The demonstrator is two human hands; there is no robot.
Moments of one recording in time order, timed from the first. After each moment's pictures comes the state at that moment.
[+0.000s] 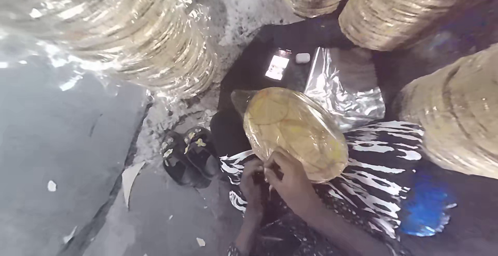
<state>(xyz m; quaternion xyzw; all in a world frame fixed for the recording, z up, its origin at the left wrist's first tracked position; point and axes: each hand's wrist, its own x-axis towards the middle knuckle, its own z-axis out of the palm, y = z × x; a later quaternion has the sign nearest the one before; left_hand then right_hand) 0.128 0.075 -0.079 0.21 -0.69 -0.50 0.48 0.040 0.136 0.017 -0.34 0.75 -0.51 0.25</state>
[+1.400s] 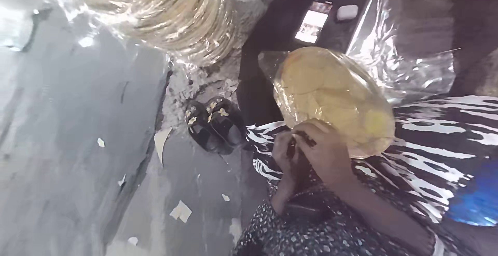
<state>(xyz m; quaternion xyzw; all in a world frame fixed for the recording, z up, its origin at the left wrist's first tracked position) 0.122 0.086 -0.089 0.32 -0.70 -0.43 0.47 0.049 0.121 -0.001 -0.39 0.80 -0.43 0.11</state>
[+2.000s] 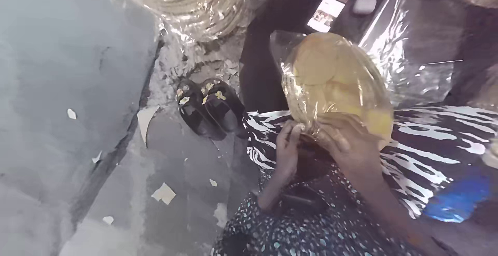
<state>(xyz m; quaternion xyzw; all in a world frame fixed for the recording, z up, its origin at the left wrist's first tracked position) 0.133 0.078 -0.054 0.37 -0.45 -0.77 0.26 0.030 0.159 -0.013 -0.44 0.79 -0.41 0.12</state>
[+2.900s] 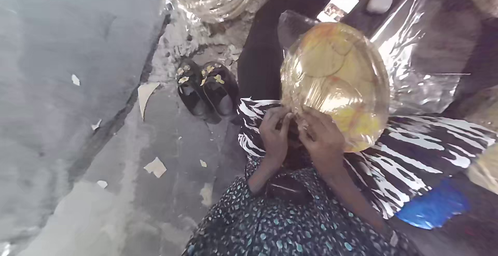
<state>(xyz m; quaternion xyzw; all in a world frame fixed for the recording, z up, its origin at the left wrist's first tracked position) 0.122 0.088 -0.073 0.45 -0.67 -0.46 0.37 0.036 0.161 -0.057 -0.48 0.78 -0.40 0.06</state>
